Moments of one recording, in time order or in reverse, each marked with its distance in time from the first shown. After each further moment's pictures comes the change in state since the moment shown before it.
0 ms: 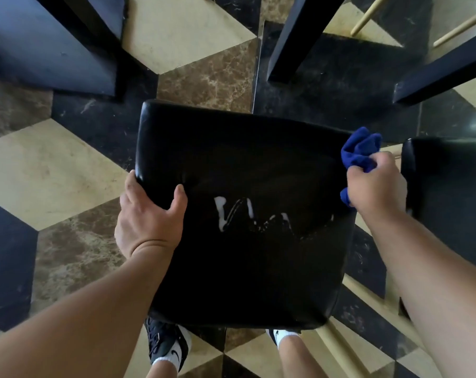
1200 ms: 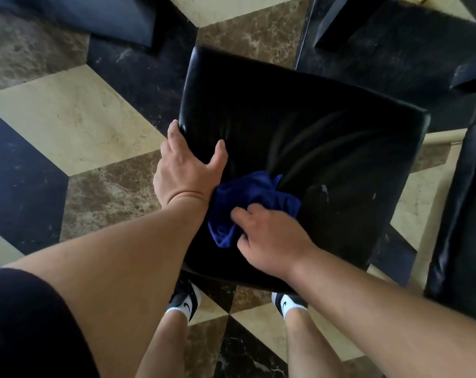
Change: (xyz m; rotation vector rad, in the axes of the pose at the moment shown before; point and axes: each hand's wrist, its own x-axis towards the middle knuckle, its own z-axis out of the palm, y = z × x) left_hand 0.001 -0.001 0.004 0.036 0.029 0.042; right_hand -0.196 -0.044 0.088 -0.280 -0.761 -1.042
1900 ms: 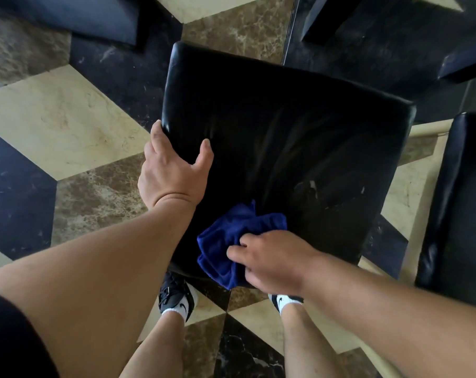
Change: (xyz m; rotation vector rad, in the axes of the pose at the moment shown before) left_hand -0.002 0.001 0.001 -0.010 0.012 0.007; right_hand -0.038 0.014 -0.002 -0.141 -0.291 -0.261
